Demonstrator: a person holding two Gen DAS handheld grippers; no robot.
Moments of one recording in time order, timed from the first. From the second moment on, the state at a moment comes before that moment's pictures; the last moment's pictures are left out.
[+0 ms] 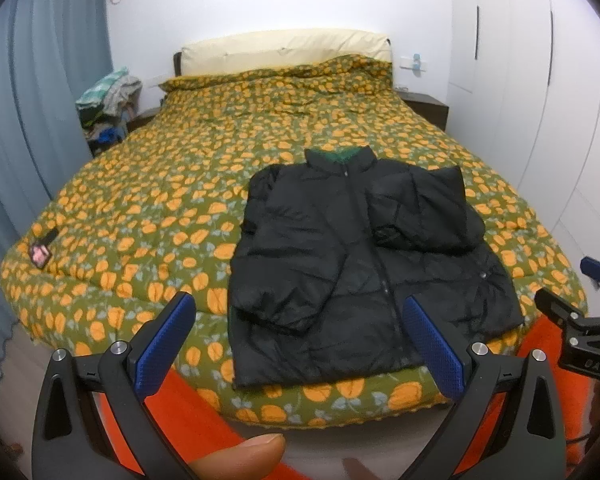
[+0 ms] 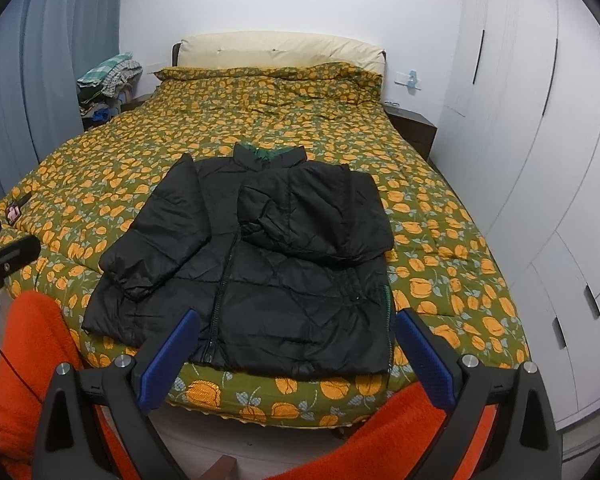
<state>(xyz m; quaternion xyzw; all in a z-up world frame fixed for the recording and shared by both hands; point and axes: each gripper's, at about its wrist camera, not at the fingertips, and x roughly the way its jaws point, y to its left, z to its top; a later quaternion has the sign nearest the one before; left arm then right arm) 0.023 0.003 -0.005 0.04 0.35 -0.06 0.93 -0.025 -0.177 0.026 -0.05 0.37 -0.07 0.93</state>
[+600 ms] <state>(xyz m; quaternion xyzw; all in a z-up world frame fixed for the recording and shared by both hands) 0.050 0.009 -0.025 0.02 0.38 -0.04 0.92 0.147 -0.122 -0.035 -0.14 0.36 -0.09 0.92</state>
